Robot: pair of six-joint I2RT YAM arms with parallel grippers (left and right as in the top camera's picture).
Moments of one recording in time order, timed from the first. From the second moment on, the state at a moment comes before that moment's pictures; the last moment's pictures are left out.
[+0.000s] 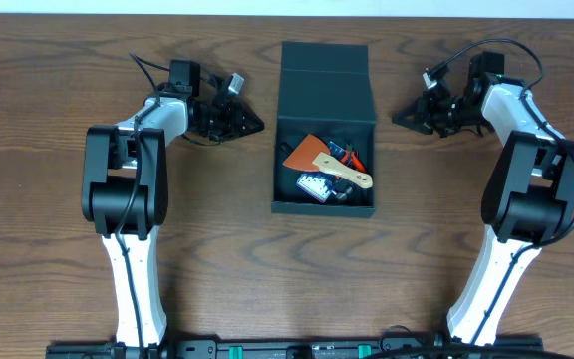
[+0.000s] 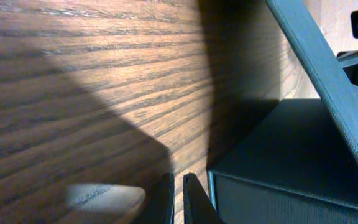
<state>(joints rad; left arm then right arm) -0.09 2.35 1.55 -0.39 0.94 -0.16 -0.19 2.28 1.67 -0.80 -0.85 0.03</state>
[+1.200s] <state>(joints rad) -0.13 2.36 1.55 -0.27 0.94 -0.23 -0.13 2.37 1.67 -0.69 -0.91 0.15</state>
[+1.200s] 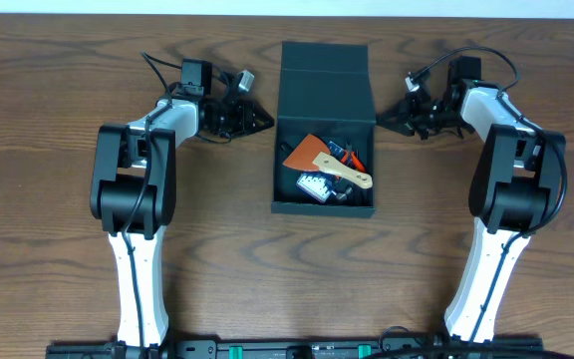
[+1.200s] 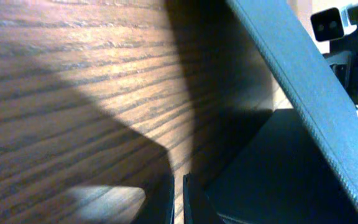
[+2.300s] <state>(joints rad) -0.18 2.37 1.60 -0.21 1.01 -0.29 -0.09 2.37 1.67 -0.64 -0.97 0.05</state>
